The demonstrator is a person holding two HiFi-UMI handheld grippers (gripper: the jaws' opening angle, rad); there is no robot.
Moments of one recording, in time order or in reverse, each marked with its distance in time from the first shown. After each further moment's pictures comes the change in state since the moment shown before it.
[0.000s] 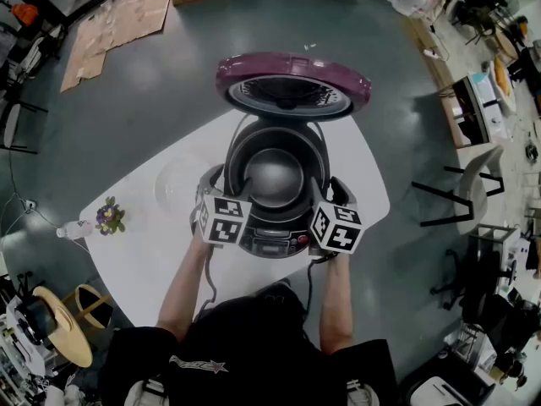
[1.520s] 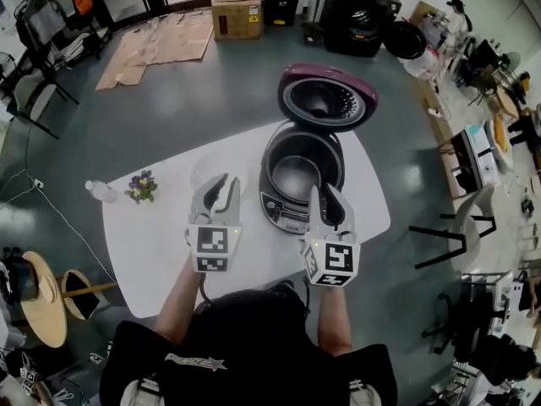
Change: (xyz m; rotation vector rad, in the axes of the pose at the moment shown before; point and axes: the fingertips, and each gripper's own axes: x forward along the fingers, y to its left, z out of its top) left arm -0.233 0.029 0.011 -0.086 -0.522 0.249; right arm -0.185 0.152 0.056 -0.321 -0.571 0.203
